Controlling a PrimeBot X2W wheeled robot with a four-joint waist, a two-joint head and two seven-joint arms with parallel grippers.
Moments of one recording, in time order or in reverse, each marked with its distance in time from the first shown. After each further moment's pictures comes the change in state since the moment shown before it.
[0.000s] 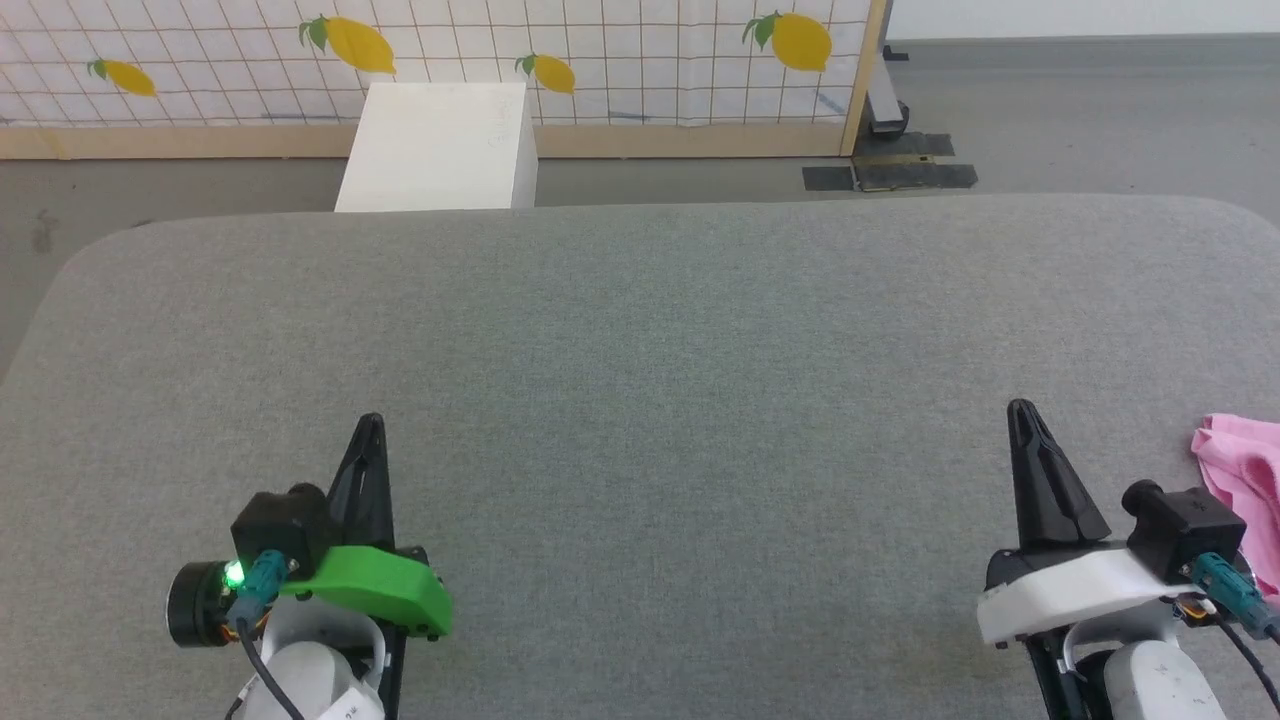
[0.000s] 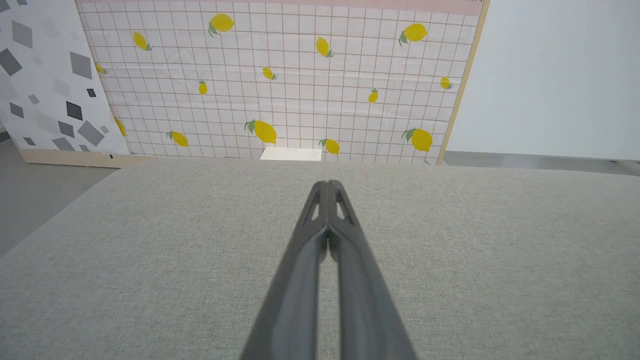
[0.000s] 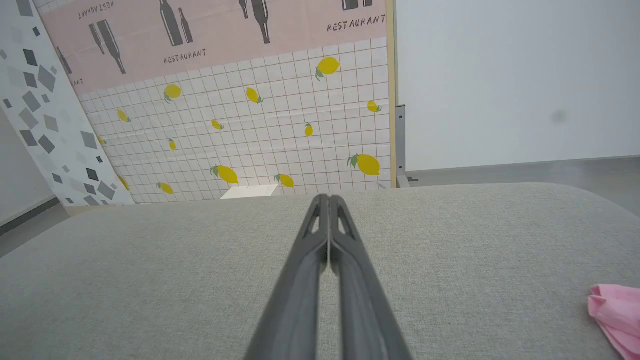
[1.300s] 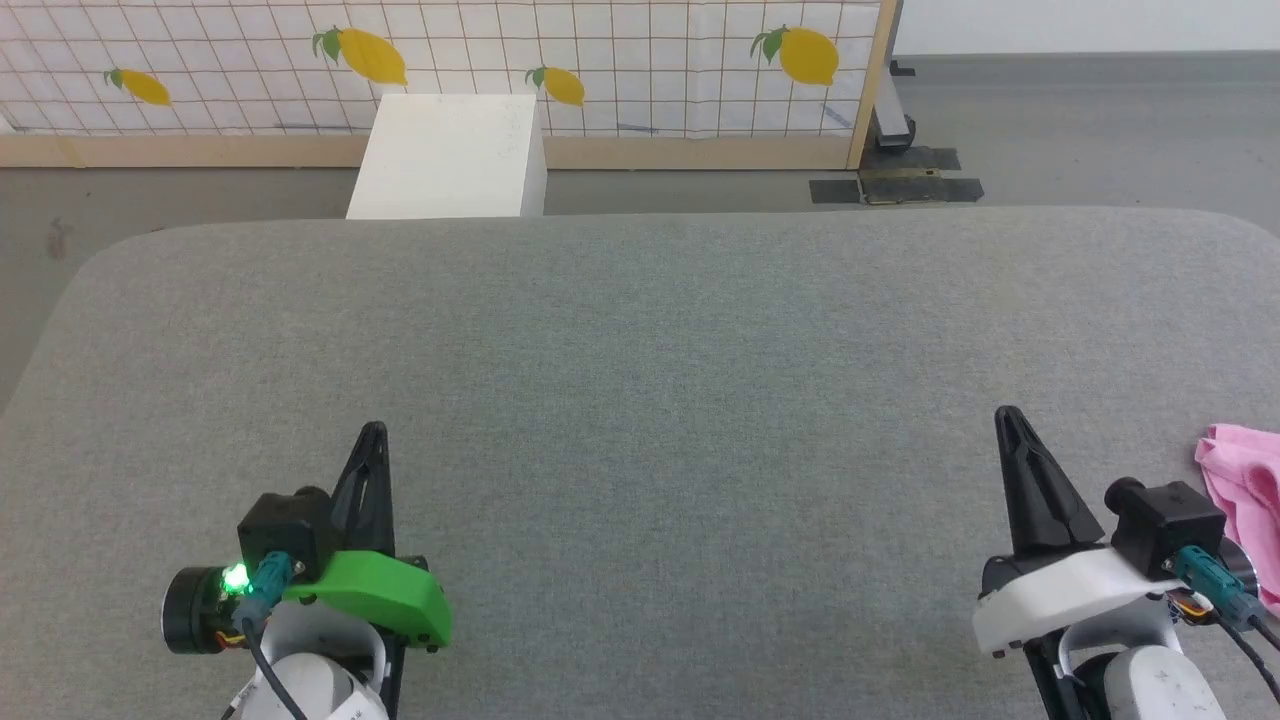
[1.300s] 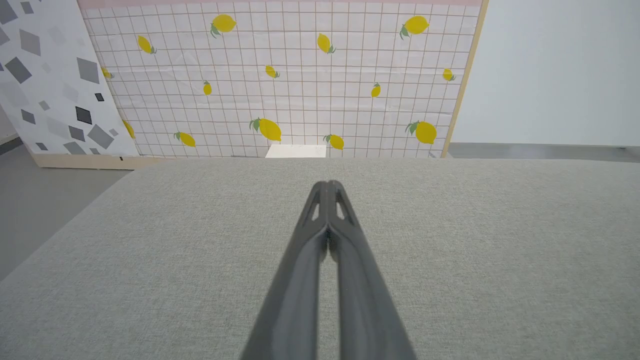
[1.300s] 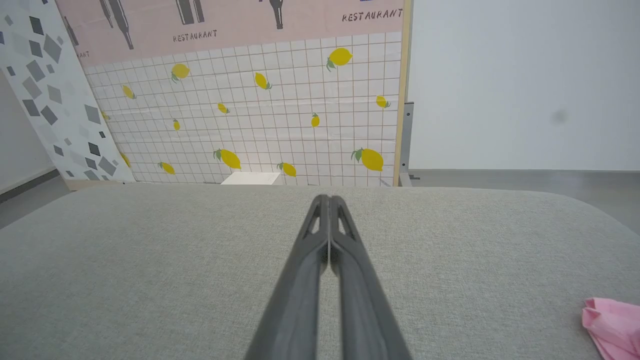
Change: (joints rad) left arm 0.041 -0.011 0.013 -0.085 0.052 0.000 0.083; right arm 0.023 0.000 0.009 -0.059 -0.061 0.000 0.080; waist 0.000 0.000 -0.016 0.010
